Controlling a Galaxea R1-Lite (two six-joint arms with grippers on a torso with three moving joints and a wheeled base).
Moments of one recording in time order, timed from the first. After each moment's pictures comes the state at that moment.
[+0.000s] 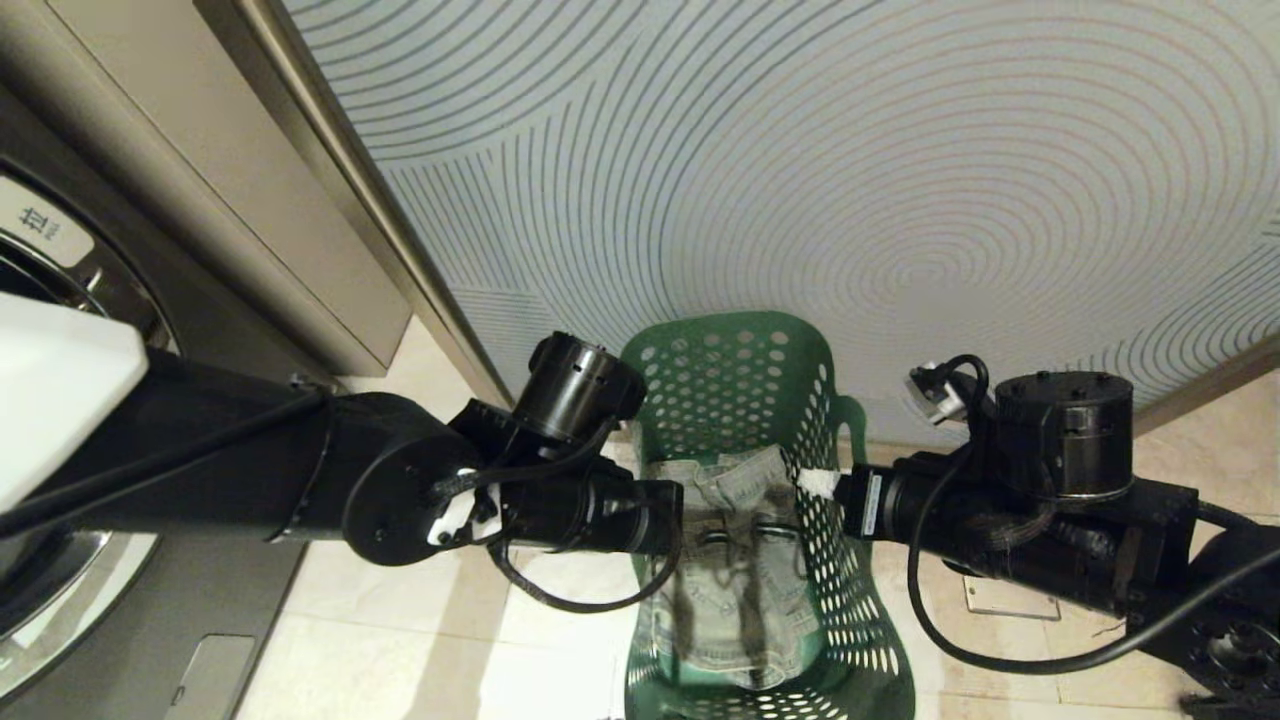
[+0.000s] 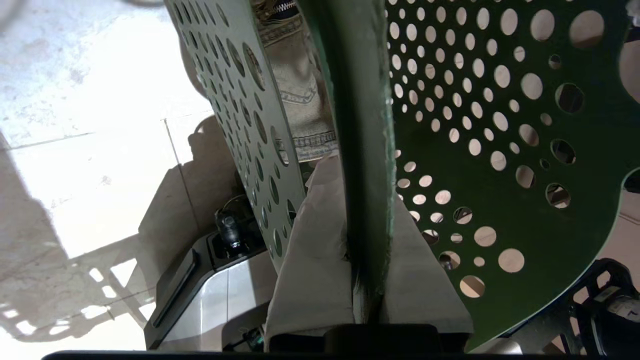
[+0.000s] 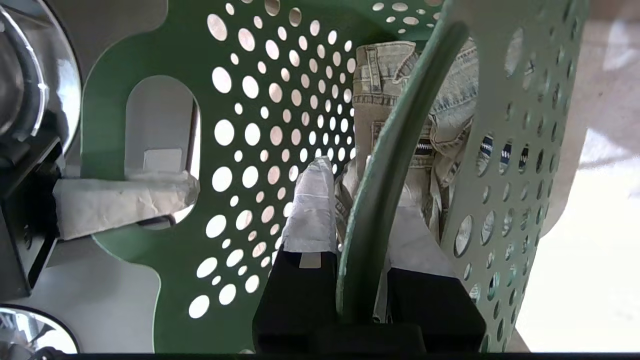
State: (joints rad) left arm -0.79 1.90 -1.22 0.05 -0.01 -0.43; right arm 0.50 1.70 -0.66 -0.71 0.10 0.44
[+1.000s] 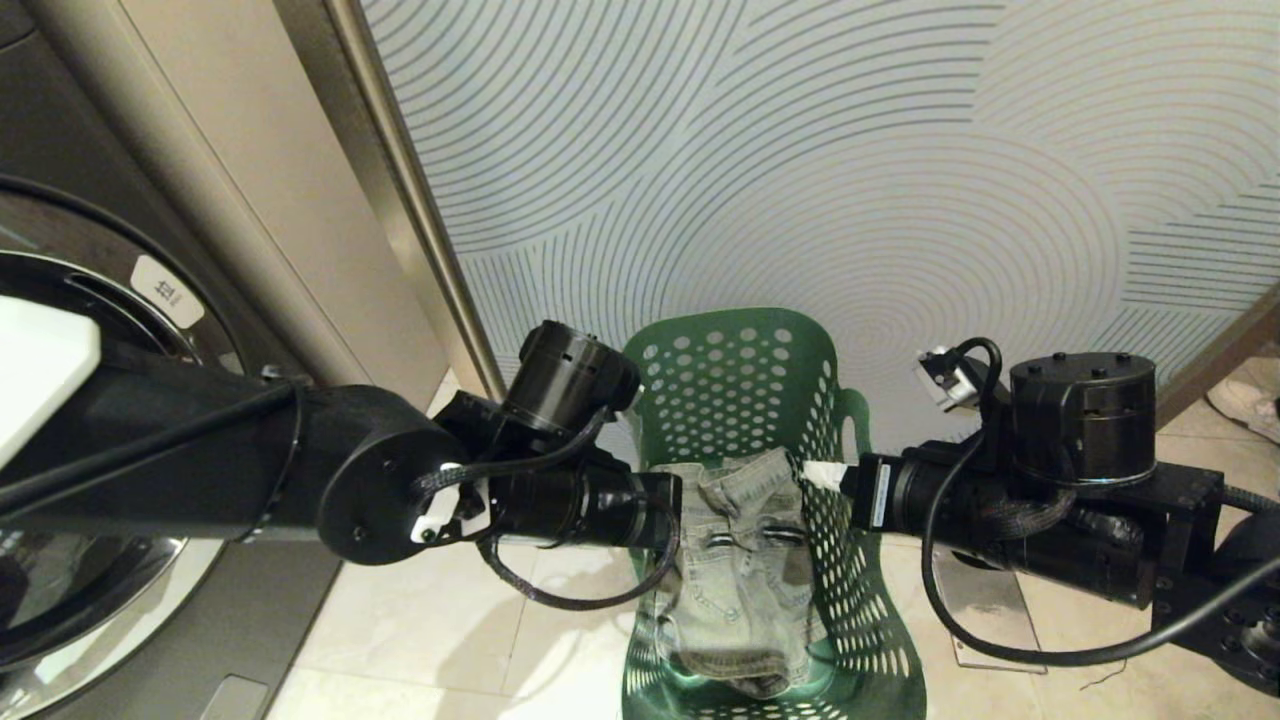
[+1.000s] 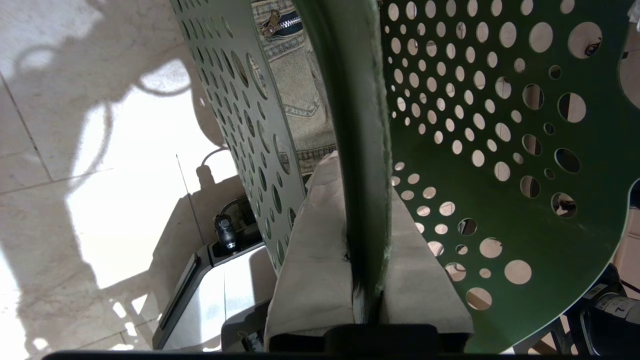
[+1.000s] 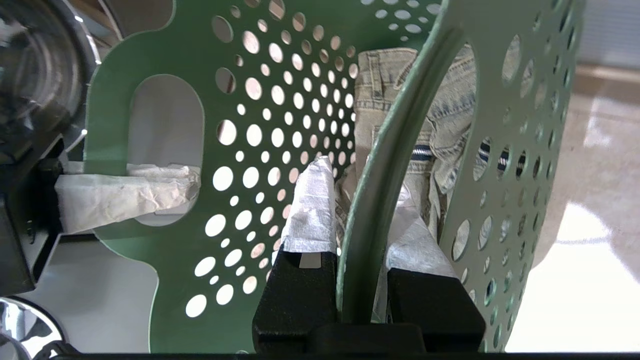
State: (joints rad) left arm -0.79 1.87 -1.22 0.05 -0.01 -0.43; right arm 0.50 1.66 -0.70 -0.62 0.10 0.43
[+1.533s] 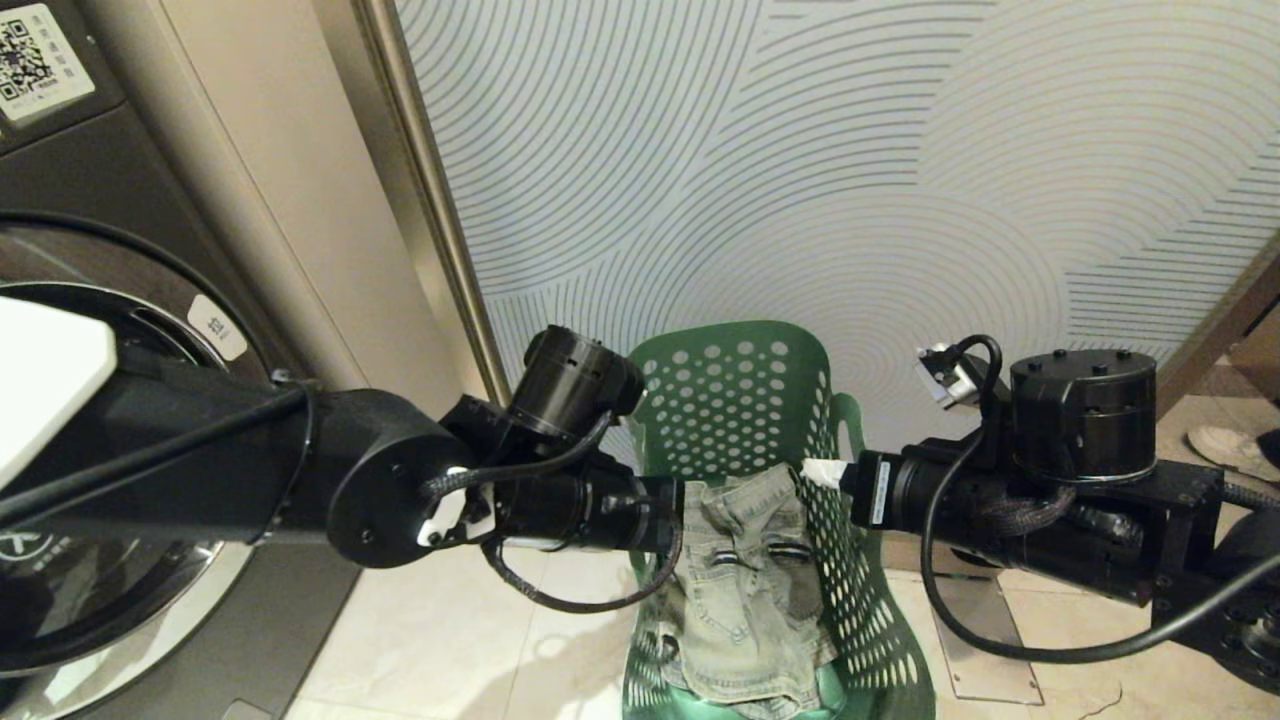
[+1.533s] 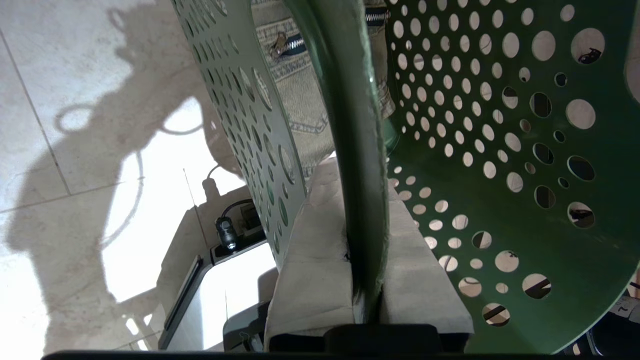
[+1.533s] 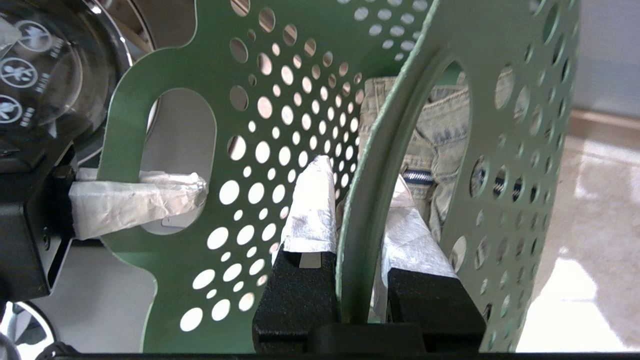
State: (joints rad) left arm -0.79 1.88 -1.22 0.05 -0.02 -0.43; right arm 0.50 1.66 -0.71 -0.62 0.10 0.43
